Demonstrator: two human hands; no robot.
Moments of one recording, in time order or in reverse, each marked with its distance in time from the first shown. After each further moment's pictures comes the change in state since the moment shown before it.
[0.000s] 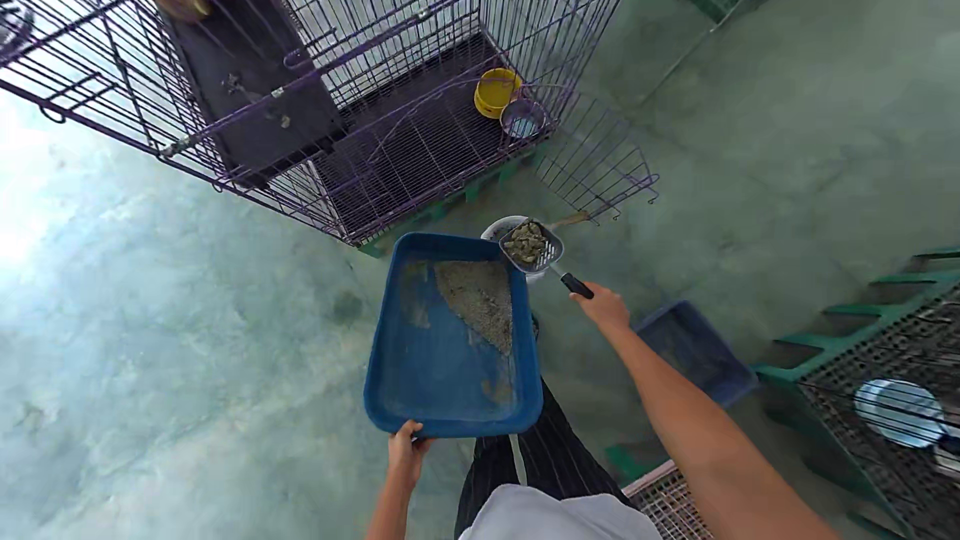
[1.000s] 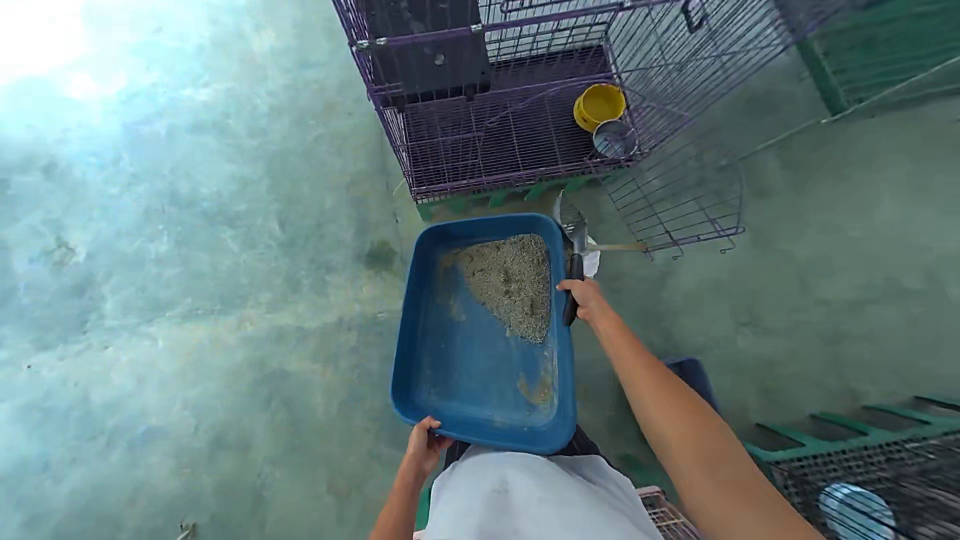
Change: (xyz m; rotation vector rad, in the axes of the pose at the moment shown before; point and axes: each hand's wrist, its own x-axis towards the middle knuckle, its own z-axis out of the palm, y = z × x) left_hand -0.010 -0.067 -0.104 -0.312 -0.177 -0.296; right_hand -0.089 -0.153 0.066 0.656 -0.096 0.015
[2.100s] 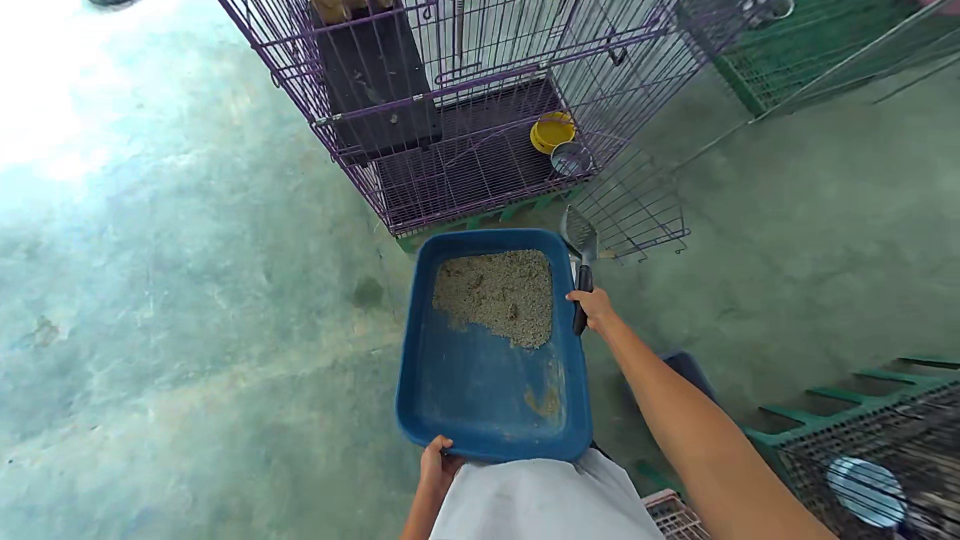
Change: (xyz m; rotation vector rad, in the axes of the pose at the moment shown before) left_hand -0.042 0.002 0.066 0.064 0.015 0.130; right_hand 0.018 -0.008 -0.072 0.077 0.079 -0.033
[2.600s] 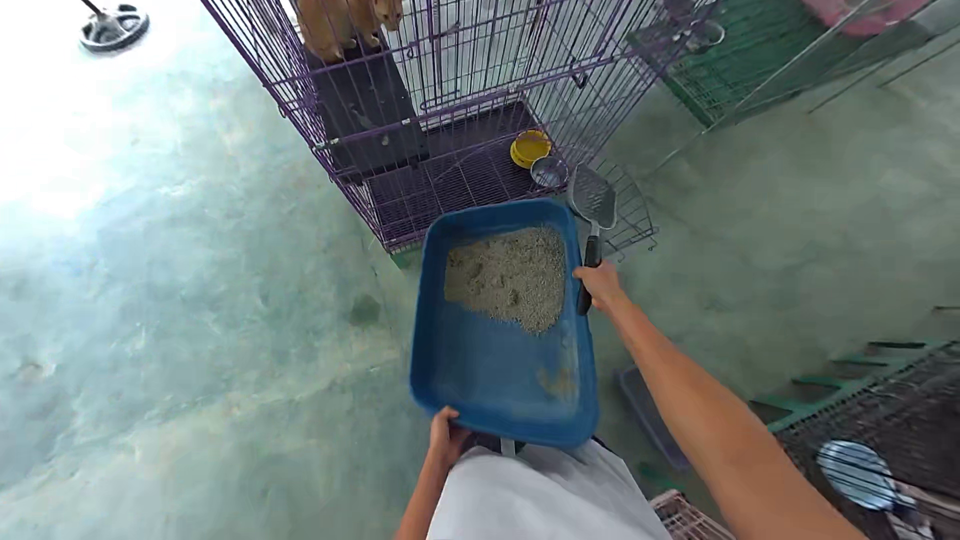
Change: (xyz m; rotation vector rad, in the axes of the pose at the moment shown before) left_hand 0.013 0.014 0.027 0.095 -0.175 0.037; right_hand -0.069 -0.061 -0.033 -0.100 0.124 -0.188
